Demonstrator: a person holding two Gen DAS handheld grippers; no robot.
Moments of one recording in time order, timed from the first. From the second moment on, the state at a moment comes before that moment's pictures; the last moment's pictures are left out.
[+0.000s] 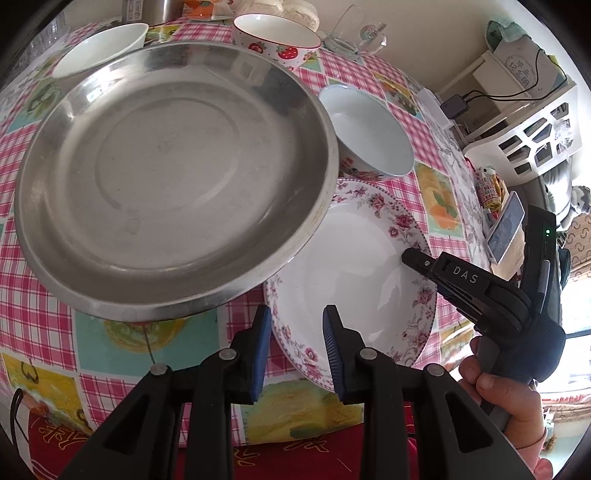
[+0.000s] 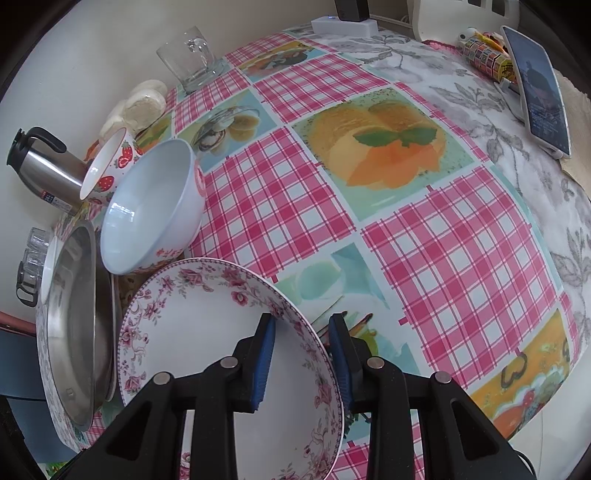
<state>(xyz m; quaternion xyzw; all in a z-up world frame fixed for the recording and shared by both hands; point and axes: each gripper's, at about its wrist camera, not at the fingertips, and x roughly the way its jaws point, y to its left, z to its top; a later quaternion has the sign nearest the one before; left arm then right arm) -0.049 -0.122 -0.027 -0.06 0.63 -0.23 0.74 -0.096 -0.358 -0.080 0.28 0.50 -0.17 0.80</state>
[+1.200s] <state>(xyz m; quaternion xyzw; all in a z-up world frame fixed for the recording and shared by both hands) -0.031 -0.110 -0.069 -0.16 0.65 -0.20 0.72 -0.108 -0.366 -0.082 0.29 0.48 -0.12 0.82</state>
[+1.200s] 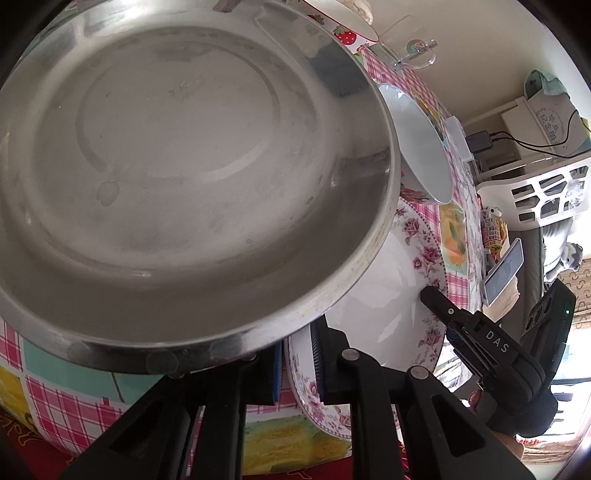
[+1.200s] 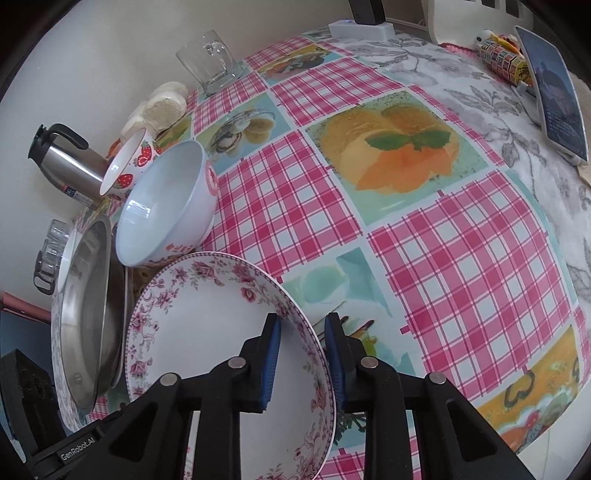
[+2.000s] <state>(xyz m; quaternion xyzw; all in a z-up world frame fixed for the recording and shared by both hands) -0.030 -0.144 -0.053 -0.16 0.61 -0.26 0.73 -0.156 -0.401 -0.058 0.38 0.40 -0.09 0.83</state>
